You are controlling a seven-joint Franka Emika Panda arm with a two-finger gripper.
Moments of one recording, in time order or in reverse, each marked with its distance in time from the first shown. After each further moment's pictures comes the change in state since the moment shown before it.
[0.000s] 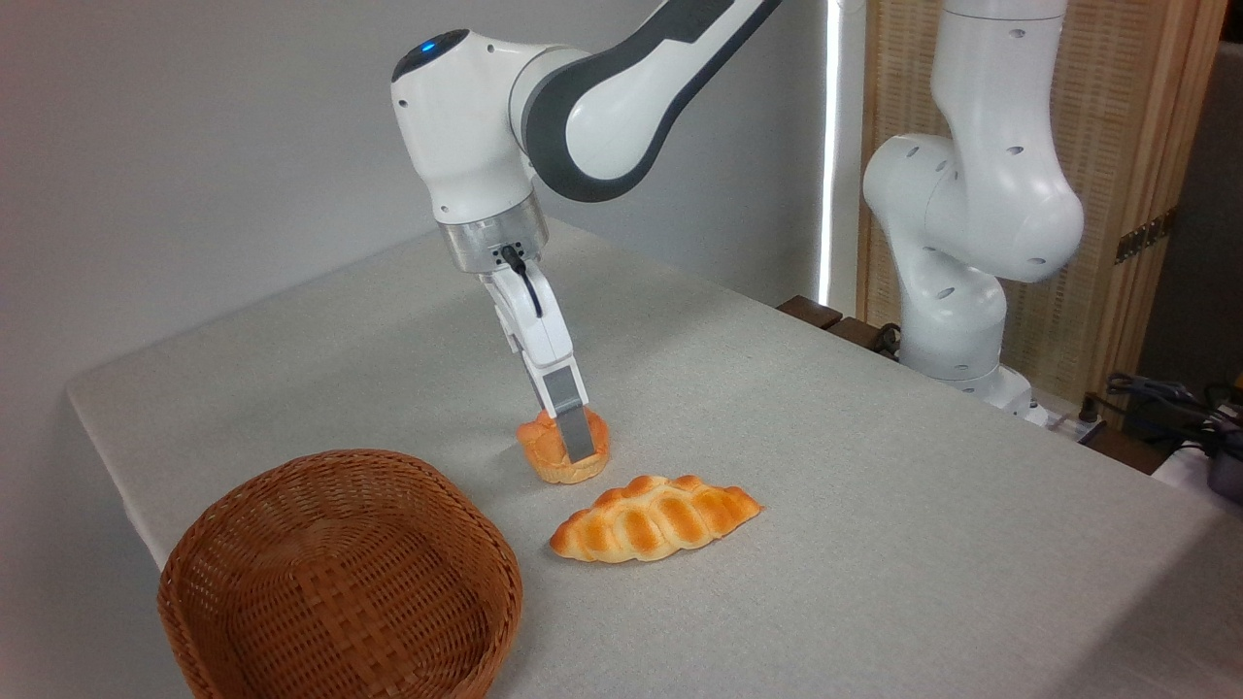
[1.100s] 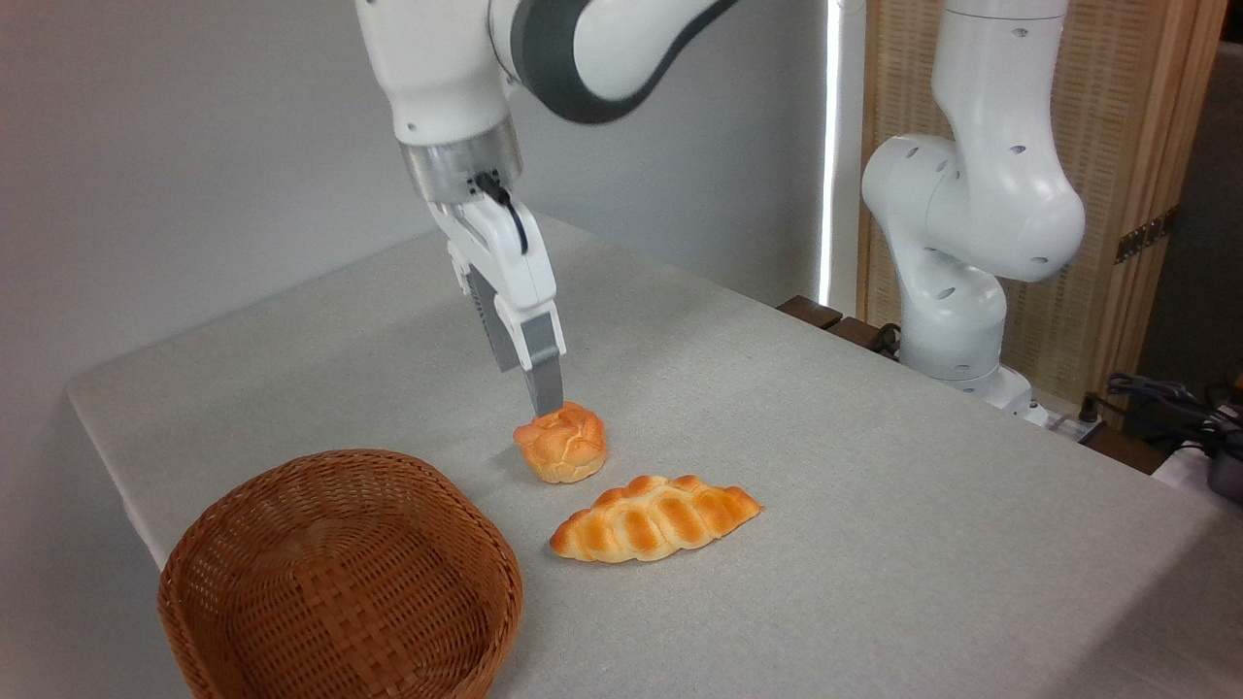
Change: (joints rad) arm 0.018 -0.014 0.052 0.167 -0.100 -0.117 0.000
